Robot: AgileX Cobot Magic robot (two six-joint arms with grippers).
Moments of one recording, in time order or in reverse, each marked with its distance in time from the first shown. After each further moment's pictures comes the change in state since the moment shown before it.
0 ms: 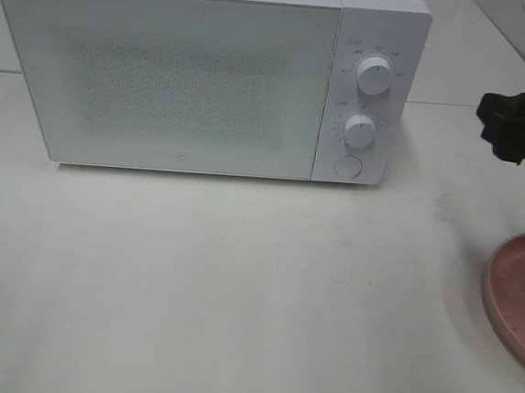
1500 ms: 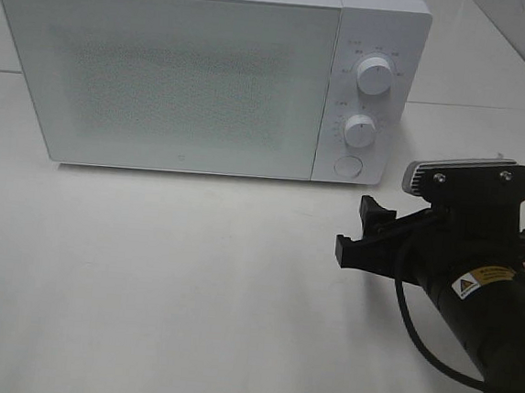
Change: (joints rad) left arm 0.000 0.000 0.000 0.000 0.000 0.000; right arm 0.738 0.440 0.081 0.906 -0.556 -0.381
